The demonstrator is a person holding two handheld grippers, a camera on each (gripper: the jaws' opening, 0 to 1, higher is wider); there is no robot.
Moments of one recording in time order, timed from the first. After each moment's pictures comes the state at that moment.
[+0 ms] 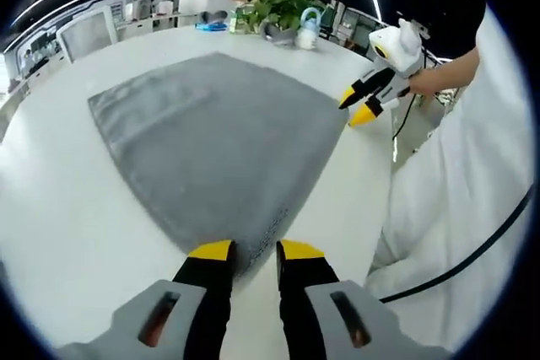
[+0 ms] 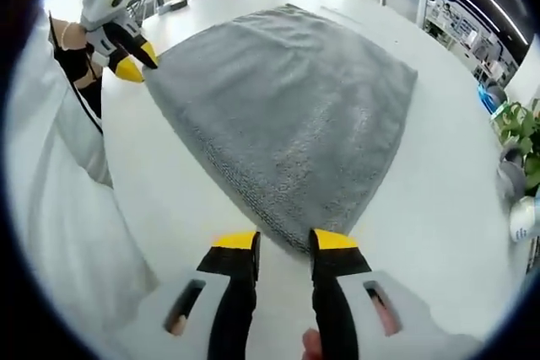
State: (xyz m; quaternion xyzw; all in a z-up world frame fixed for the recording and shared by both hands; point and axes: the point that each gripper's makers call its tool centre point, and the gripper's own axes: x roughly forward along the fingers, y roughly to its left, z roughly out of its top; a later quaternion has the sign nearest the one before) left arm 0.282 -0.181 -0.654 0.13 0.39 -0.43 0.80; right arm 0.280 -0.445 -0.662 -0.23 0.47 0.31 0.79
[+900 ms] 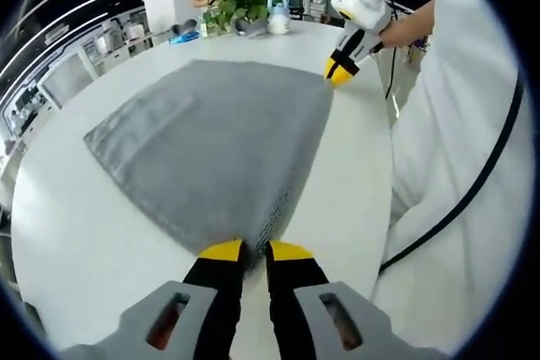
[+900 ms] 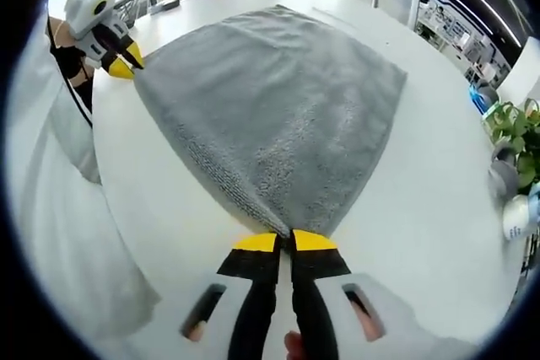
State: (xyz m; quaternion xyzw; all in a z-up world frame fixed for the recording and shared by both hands) left arm 0.278 -0.173 -0.656 0.24 0.35 -0.46 0.78; right arm 0.285 -0.453 -0.663 -0.24 0.46 0.30 0.80
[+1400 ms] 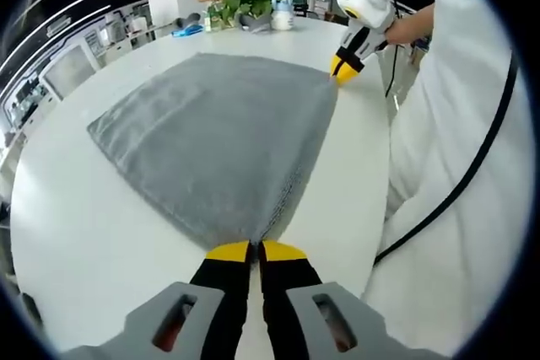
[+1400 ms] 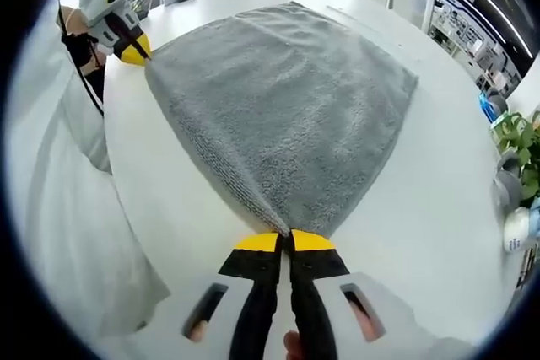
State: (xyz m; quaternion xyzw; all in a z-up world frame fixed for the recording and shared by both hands) left arm 0.271 -0.161 -0.657 0.24 0.37 -0.46 0.77; right arm 0.278 -0.451 -0.659 -0.26 0.47 0.32 0.78
